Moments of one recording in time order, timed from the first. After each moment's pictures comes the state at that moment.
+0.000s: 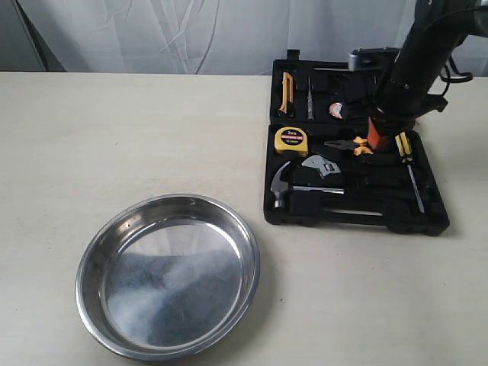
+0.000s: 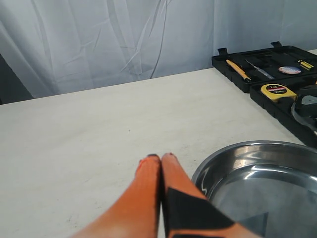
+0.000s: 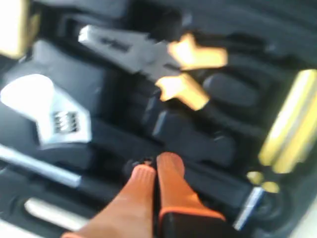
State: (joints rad) left arm -0.17 0.00 0.00 0.00 0.23 0.03; right arm 0.11 2.17 -1.71 0.17 1.16 -0.26
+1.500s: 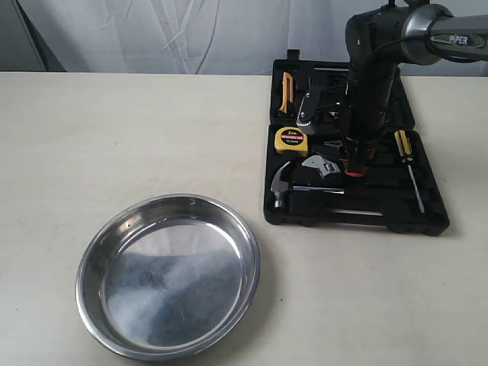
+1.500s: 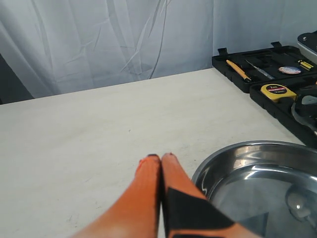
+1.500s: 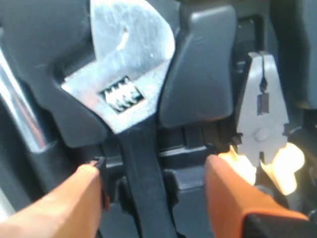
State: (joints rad) left arm -0.17 0.00 0.00 0.00 0.23 0.03; right arm 0.28 2.25 -1.72 -0.09 1.13 -0.98
